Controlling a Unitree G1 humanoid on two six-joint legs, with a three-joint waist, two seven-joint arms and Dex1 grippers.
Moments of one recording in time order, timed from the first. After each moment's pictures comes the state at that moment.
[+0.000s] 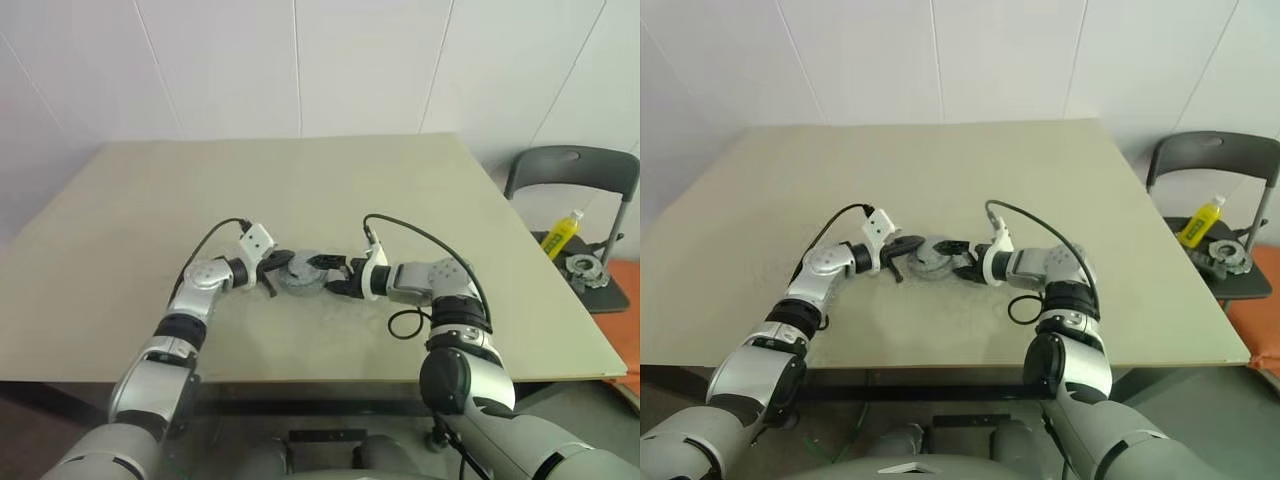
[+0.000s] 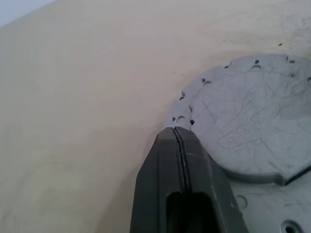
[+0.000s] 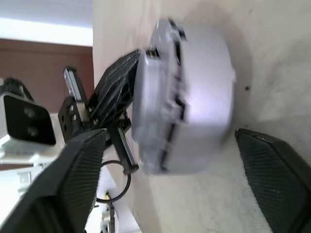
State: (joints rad) left arm -0.71 0.32 -0.11 0.98 -0.04 -0.27 -0.84; right arm -0.81 0.03 -0.58 0.64 0.58 1.40 0.23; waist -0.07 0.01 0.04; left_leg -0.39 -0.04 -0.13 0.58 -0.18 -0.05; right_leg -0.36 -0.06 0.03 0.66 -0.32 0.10
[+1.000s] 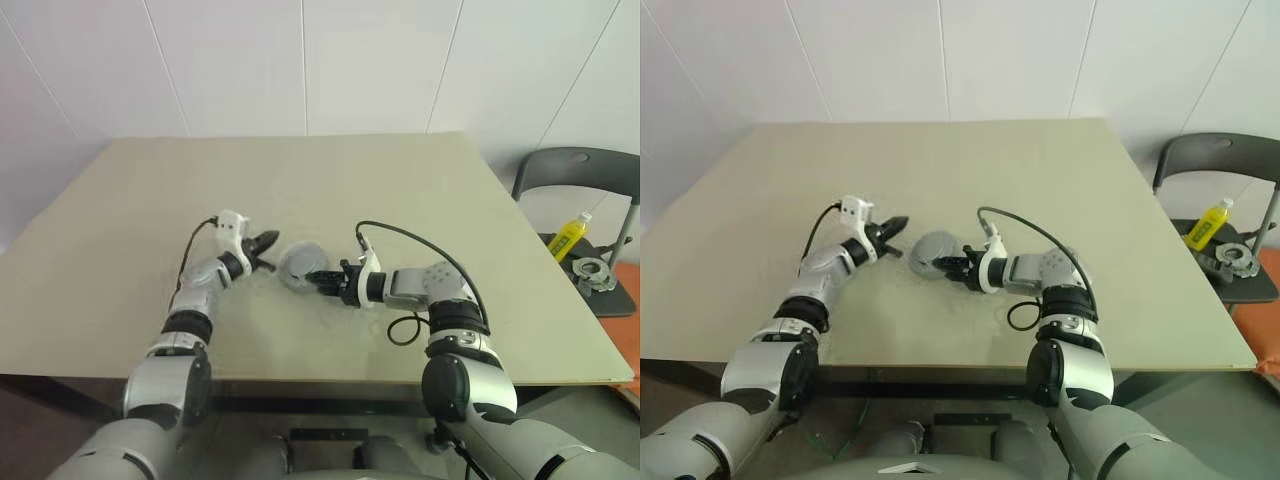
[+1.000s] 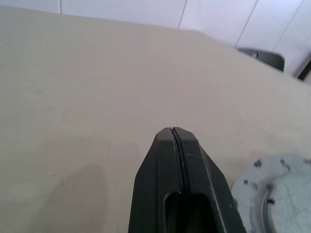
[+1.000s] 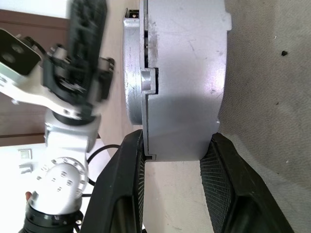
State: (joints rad) left arm -0.76 0.24 0.21 1.04 -0.29 -0.04 -0.76; right arm -0.79 0.00 -0.48 0.64 0.61 1.38 0.31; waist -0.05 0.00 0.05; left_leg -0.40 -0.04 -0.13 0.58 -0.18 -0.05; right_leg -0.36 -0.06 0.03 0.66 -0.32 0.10
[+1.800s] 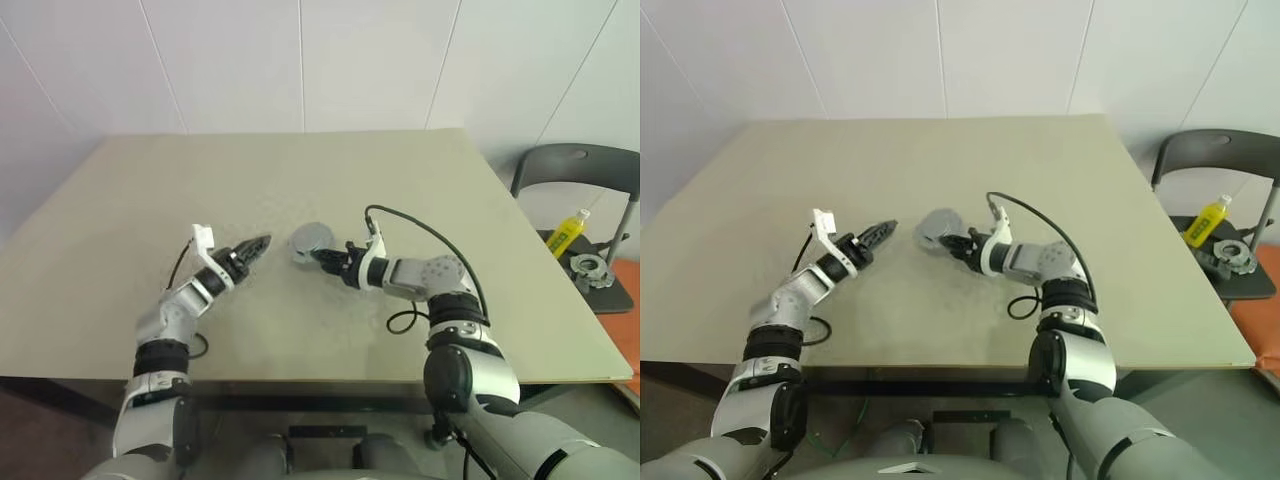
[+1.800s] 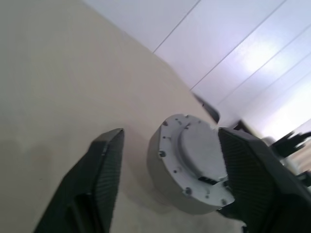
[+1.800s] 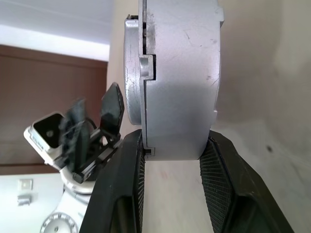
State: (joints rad) left arm -0.51 0.22 0.38 0.51 -0.64 0.55 -0.74; right arm -0.86 -0.02 -0.51 0.75 0.62 1.15 0.35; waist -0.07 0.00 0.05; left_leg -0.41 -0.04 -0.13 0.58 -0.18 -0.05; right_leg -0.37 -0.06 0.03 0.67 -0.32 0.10
